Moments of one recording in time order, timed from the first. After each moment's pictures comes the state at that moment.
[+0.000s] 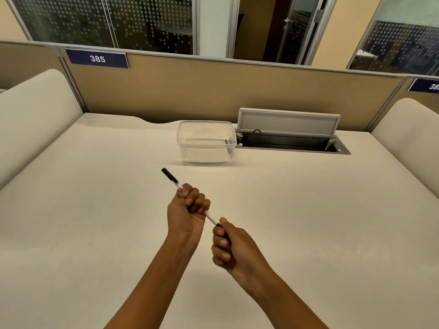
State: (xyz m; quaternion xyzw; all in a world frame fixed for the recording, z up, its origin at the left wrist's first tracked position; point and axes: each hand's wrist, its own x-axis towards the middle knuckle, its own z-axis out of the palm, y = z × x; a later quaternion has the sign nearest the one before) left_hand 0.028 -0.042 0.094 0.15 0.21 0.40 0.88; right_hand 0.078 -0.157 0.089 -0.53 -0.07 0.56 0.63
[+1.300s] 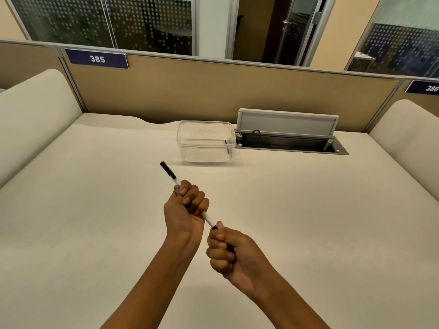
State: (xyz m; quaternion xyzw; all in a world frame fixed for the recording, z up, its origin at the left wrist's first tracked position) left_hand 0.021 -0.048 0.111 0.14 0.19 0.42 0.88; right_hand 0.071 -0.164 0.098 -0.41 -0.03 0.64 0.65
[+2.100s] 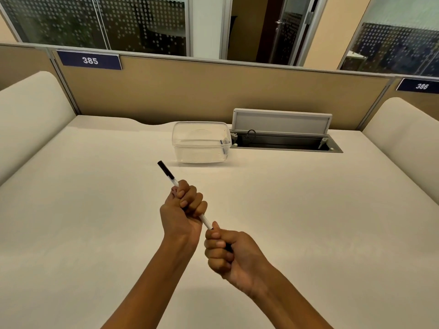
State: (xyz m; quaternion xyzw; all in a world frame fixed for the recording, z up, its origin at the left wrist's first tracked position) left_hand 0.019 -0.053 0.116 0.17 0.19 0.41 0.88; right_hand 0.075 -0.163 0.102 -0.37 0.06 0.66 0.65
